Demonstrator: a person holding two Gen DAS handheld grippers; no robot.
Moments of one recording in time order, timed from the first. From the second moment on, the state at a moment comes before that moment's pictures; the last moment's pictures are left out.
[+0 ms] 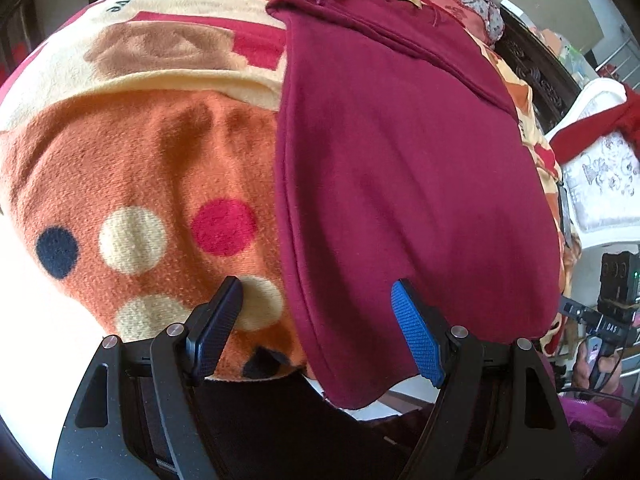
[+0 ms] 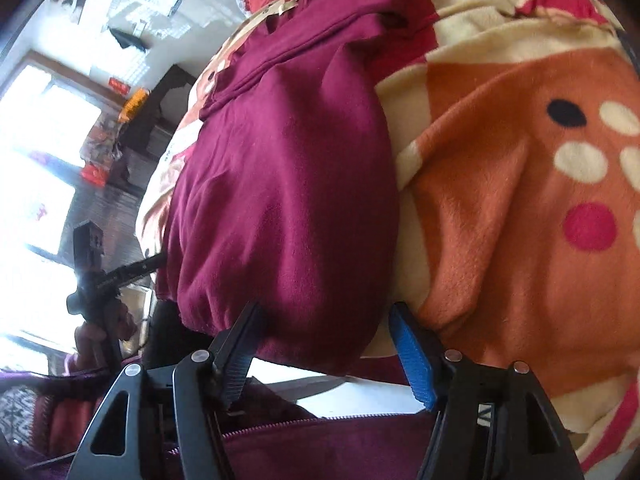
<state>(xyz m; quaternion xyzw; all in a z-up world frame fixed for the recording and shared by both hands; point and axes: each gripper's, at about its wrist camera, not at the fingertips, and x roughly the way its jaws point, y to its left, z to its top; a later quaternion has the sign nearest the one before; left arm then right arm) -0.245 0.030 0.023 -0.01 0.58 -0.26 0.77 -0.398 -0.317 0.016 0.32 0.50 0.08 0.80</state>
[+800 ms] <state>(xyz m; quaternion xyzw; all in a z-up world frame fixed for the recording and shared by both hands) -0.239 0.041 0.050 -0.05 0.57 -0.31 0.76 -0.412 -0.310 0.064 0.30 0.44 0.15 0.84</state>
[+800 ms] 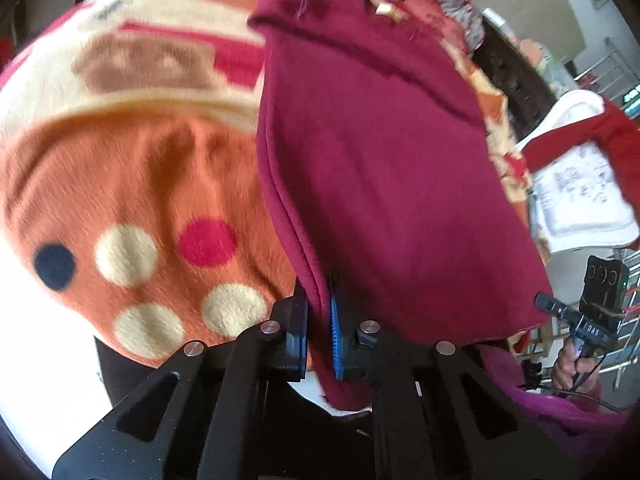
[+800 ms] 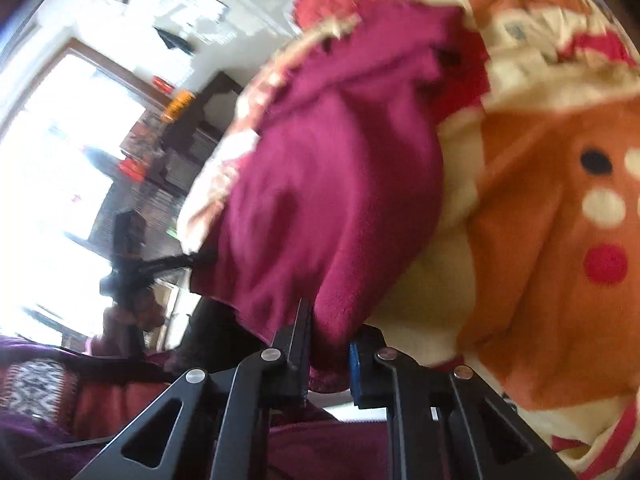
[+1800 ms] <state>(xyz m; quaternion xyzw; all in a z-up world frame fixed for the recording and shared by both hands) -0.087 -0.005 0.153 -0.10 0.42 -0.31 0.85 -0.256 -0.356 0.167 0.24 0.30 0.09 0.92</state>
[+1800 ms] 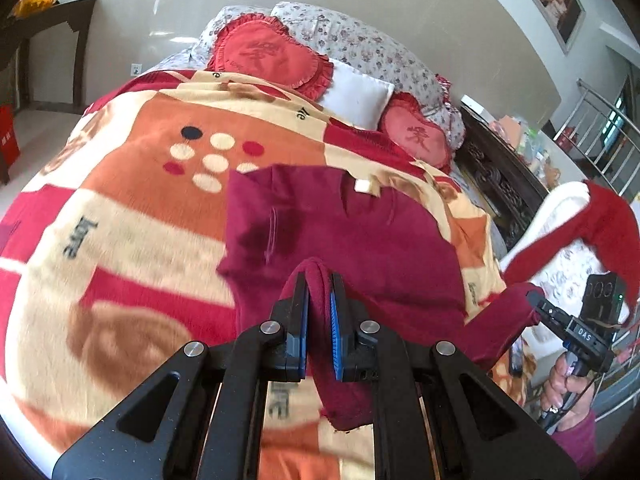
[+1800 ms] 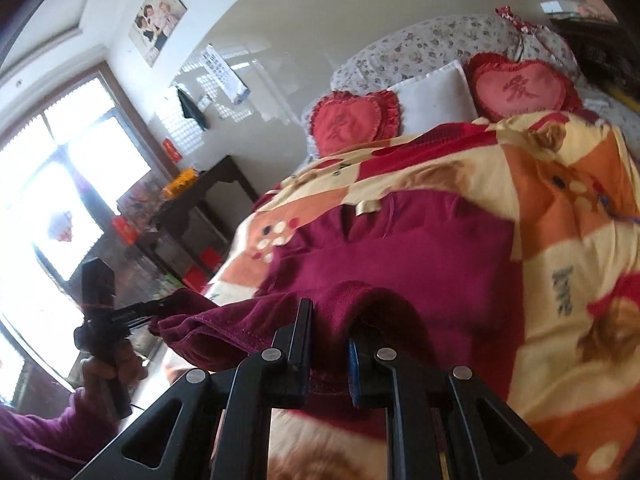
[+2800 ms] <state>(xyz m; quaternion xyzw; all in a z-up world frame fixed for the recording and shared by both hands) 0.066 -0.040 0.112 -0.15 0.46 -0.26 0.84 -0.123 -0.453 0.135 0.29 0.30 0.01 0.91</state>
